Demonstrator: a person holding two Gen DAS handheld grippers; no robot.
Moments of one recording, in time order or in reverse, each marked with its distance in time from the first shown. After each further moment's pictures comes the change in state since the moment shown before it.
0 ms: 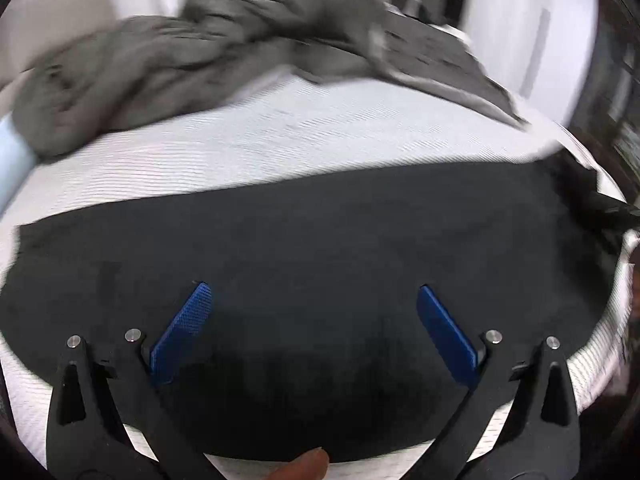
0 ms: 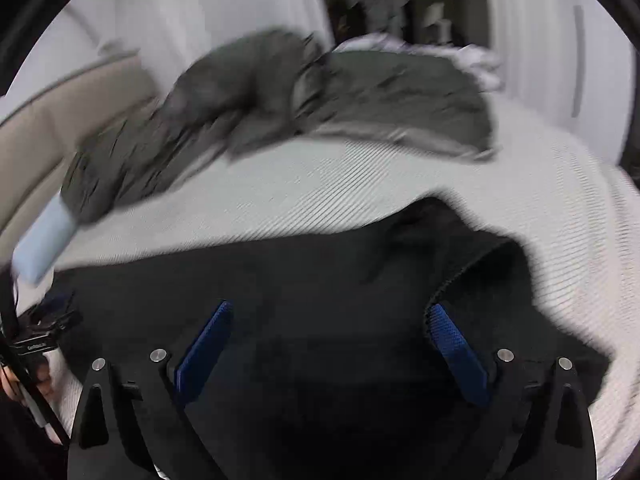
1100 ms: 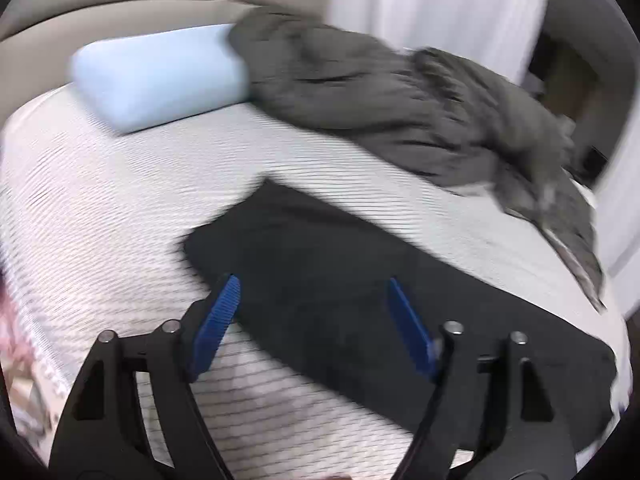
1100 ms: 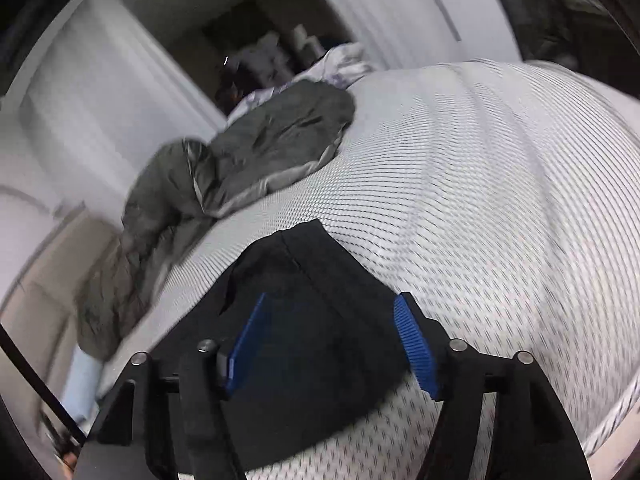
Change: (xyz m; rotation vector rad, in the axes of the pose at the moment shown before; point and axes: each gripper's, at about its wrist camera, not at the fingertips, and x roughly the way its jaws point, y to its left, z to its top) left arm -0.123 0.215 -0.040 -0.565 -0.207 0.291; right arm -0.101 -0.187 -0.067 0.521 -0.171 0.005
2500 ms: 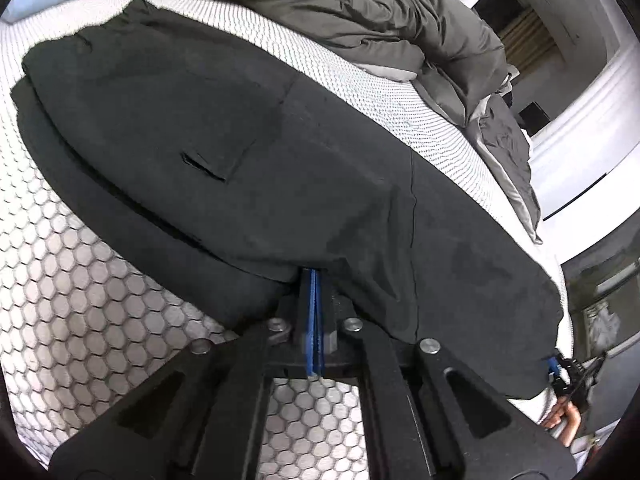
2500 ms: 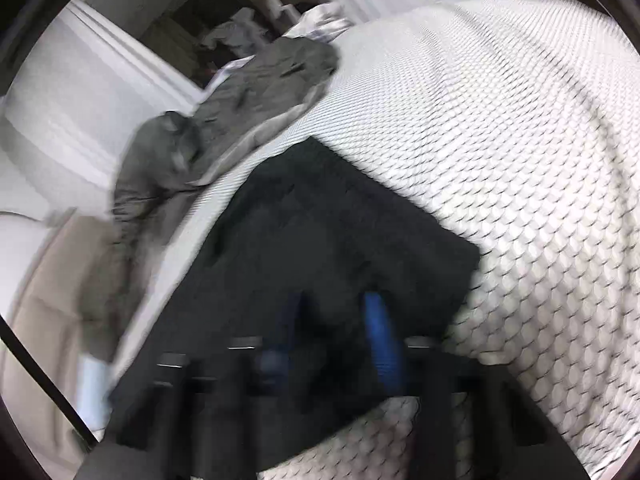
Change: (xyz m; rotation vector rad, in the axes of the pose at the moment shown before) left arm 0.040 -0.055 -0.093 -0.047 0.306 -0.262; right arm 0.050 0.004 -0.037 0.125 0.085 -0.032
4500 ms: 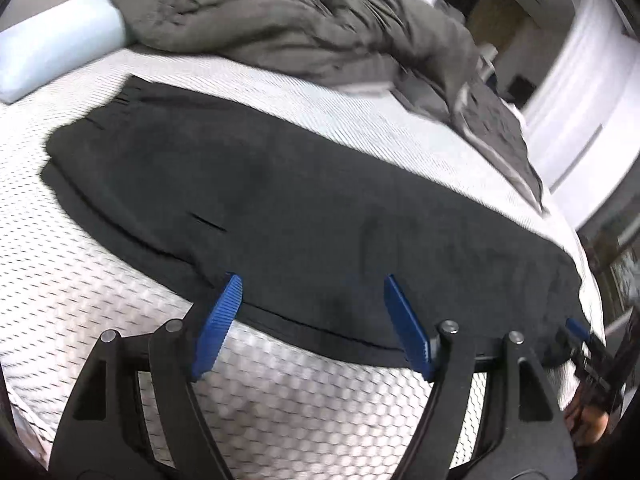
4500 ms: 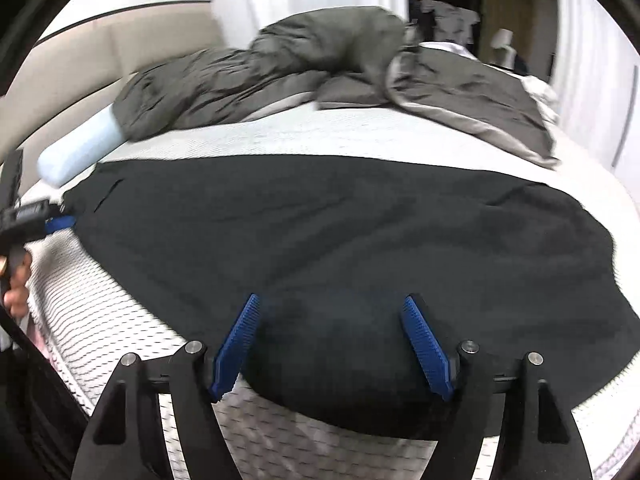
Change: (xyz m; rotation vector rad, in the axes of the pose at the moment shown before) left arm -0.020 -0.032 0.008 0.193 -0.048 0.055; right arm 0.005 0.207 -0.168 -0.851 0.068 0.036
